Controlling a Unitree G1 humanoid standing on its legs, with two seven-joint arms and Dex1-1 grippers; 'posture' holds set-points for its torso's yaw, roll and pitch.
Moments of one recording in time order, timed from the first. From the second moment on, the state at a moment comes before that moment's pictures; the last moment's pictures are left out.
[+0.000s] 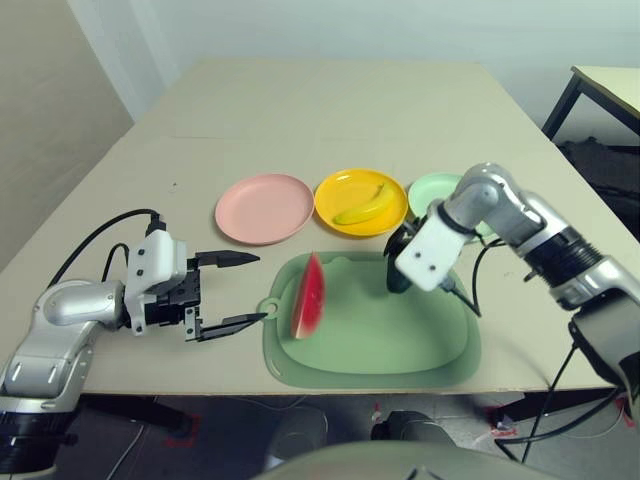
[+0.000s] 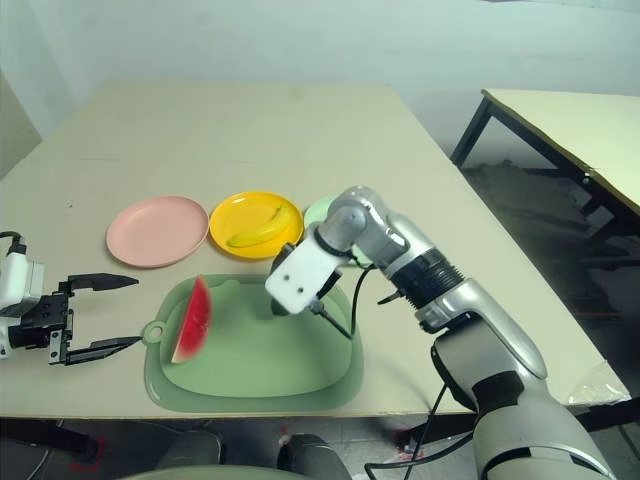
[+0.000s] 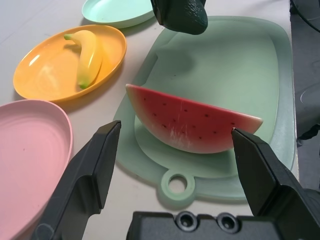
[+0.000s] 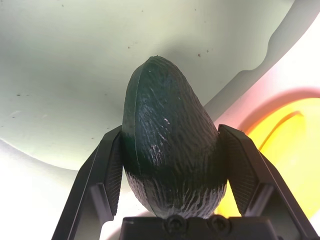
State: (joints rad) left arm 0.08 0.88 0.22 -0.18 -0.47 0.04 -1.27; right arm -0.94 -0.61 0.63 0.41 -0.23 -0.47 1.54
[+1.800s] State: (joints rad) left arm -0.12 0.91 0.09 -0.07 -0.29 -0.09 -1.24; right arm -1.04 -0.56 0.38 0.85 -0.28 -0.26 1.41
